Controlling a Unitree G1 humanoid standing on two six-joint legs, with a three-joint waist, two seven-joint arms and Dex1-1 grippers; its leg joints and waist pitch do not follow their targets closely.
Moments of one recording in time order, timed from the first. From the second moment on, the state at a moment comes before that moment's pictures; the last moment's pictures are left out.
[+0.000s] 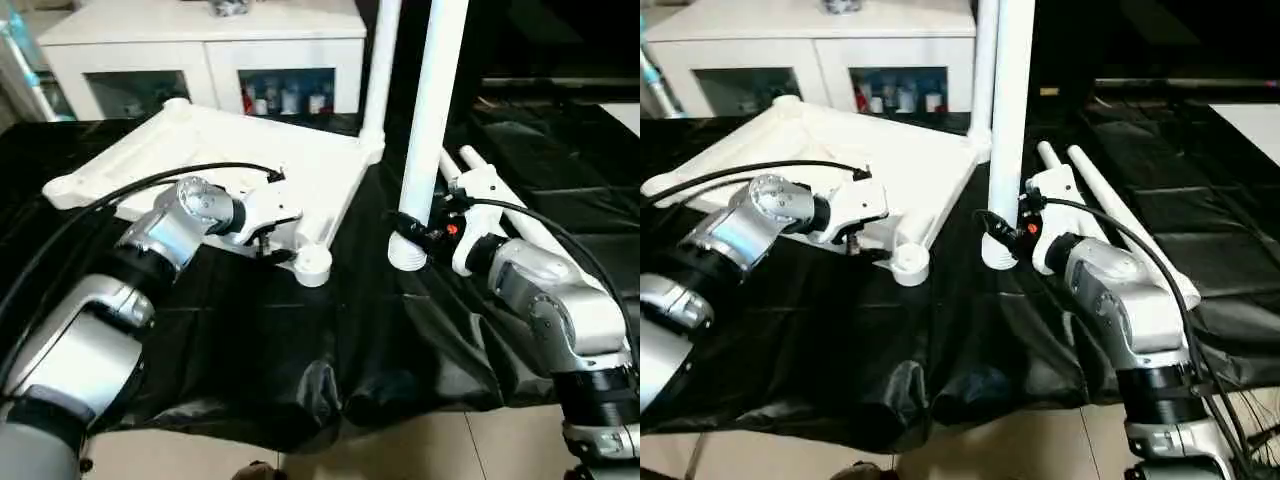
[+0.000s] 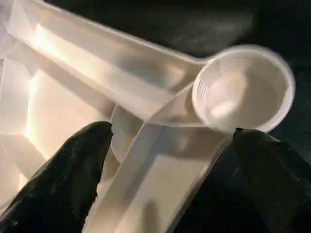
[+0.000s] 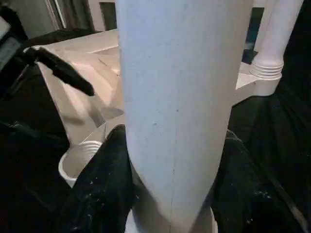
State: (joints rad) left arm -1.04 0.46 -0.56 0.98 0.18 -0.06 -0.93; right arm -0.44 -0.37 0.02 0.00 0.34 0.59 0.53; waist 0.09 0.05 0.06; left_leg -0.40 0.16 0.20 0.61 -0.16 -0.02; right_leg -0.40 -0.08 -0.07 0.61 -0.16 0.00
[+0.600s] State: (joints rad) left arm -1.05 0.36 -0.58 1.24 0.30 -0.12 -0.90; right arm -0.41 -0.38 0.05 -0.06 0.36 0.61 0.61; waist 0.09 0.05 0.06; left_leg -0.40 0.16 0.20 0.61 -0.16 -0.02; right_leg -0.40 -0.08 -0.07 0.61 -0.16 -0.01
